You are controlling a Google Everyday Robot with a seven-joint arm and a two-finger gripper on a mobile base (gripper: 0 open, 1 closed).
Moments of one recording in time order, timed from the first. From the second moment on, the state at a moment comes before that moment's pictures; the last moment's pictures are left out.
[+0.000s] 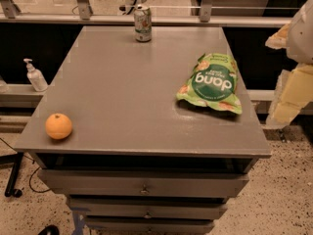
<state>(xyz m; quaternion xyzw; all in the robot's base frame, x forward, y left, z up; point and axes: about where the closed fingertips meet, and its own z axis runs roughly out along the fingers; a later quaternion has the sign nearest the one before) 0.438 -0.216 0.977 -0.60 0.78 -0.04 0.16</state>
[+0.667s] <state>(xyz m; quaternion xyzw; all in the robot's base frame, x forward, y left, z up) 0.452 -0.212 0.976 -0.60 0.78 -0.03 0.18</state>
